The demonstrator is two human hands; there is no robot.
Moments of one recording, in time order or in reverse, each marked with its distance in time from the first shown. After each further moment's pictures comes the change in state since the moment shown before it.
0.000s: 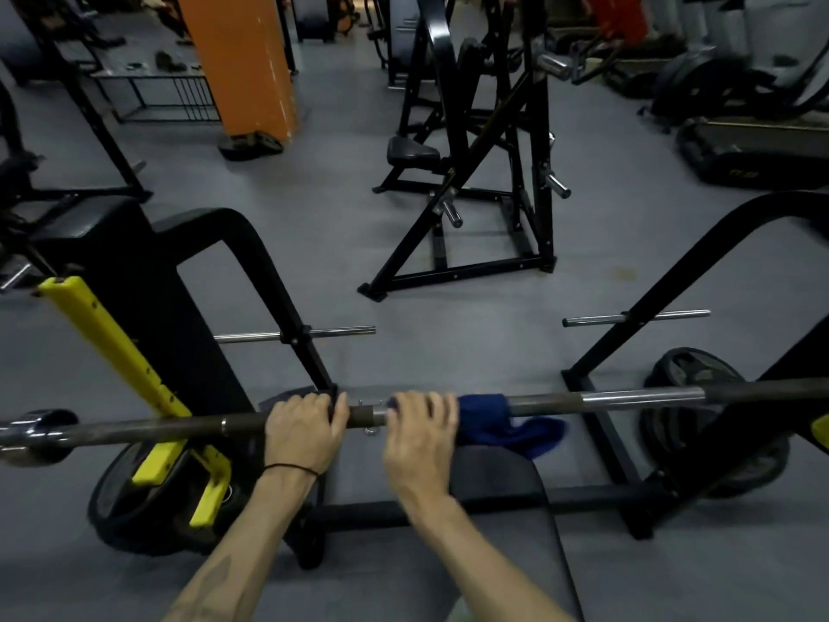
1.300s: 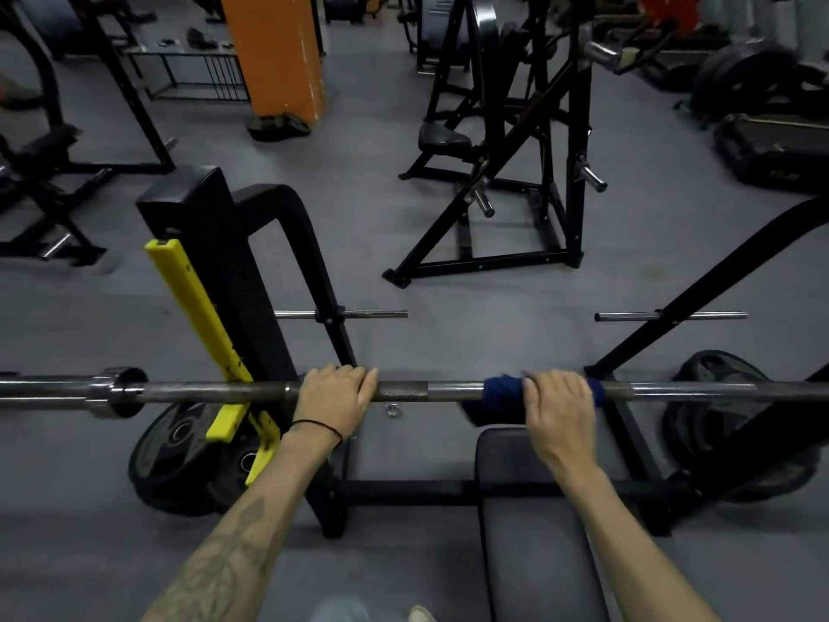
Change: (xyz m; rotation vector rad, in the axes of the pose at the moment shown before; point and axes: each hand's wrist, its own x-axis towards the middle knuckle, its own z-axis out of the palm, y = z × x) left_hand 0.001 -0.050 -0.012 0.085 0.094 0.179; right_hand 0.031 0.099 -0.053 -0.192 0.057 -0.195
